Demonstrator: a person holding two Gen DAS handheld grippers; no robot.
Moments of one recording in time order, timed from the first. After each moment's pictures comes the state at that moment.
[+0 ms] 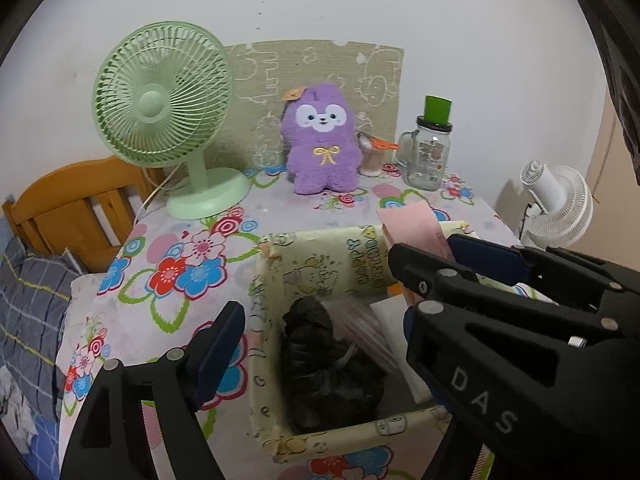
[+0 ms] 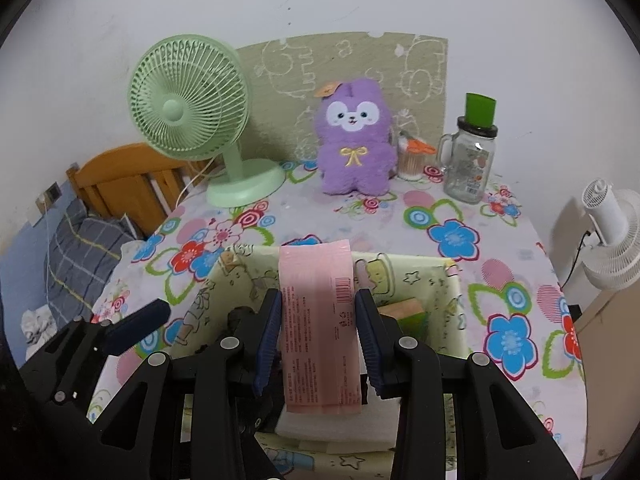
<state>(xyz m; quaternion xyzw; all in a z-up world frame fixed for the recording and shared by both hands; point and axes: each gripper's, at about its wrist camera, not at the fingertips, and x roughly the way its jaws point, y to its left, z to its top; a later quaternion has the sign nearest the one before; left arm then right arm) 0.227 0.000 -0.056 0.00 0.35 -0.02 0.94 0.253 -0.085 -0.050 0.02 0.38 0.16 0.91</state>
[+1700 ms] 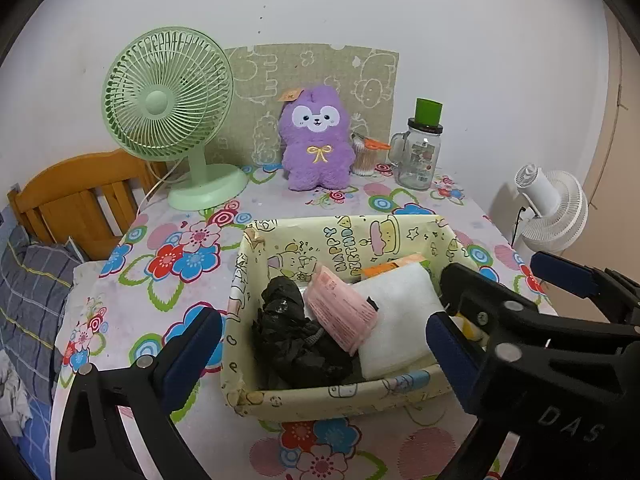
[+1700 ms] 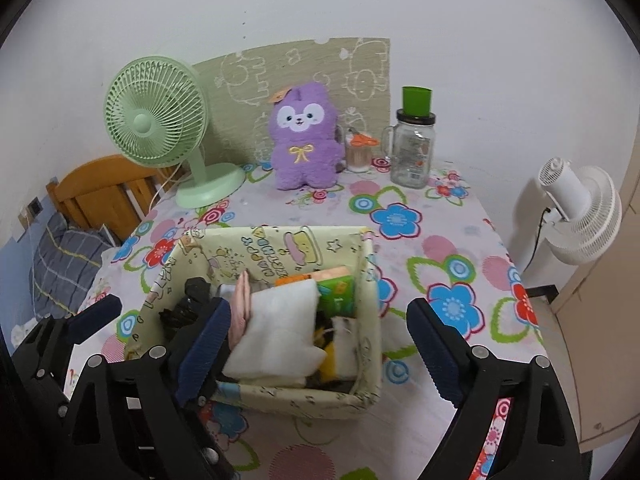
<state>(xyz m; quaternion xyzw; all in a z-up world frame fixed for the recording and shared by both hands) 0.204 -0.020 -0.050 -0.01 0.35 -0.01 0.94 0.215 -0.146 -0.043 0.03 0.38 0.11 0.92</state>
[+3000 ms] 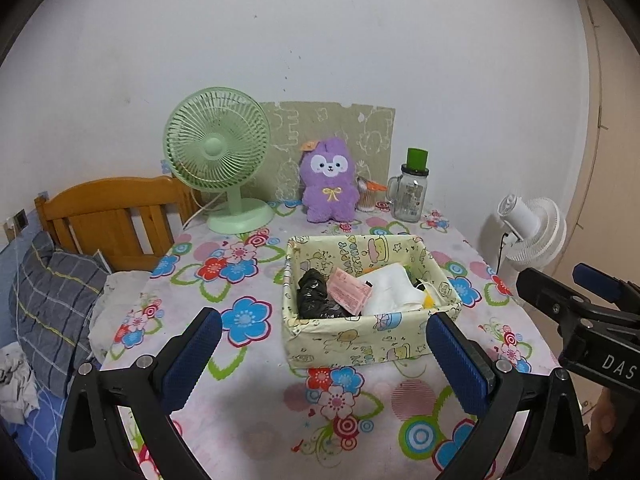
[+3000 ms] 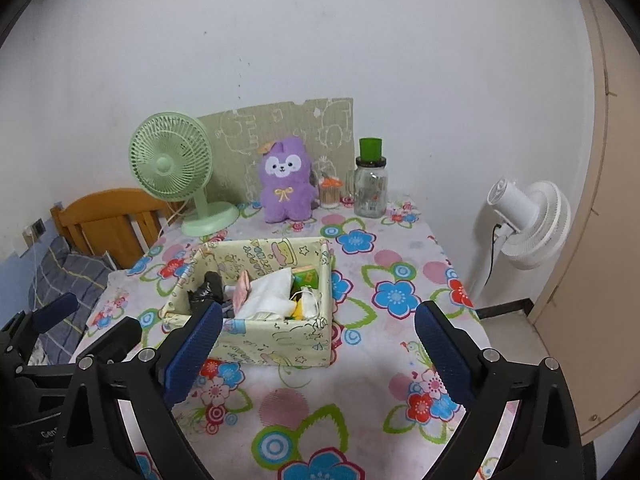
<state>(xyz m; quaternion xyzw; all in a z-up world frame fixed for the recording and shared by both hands) 0.085 -0.003 -0.001 -0.02 0.27 0.00 0.96 0.092 -0.185 0.006 0.04 0.30 0.07 0.95</state>
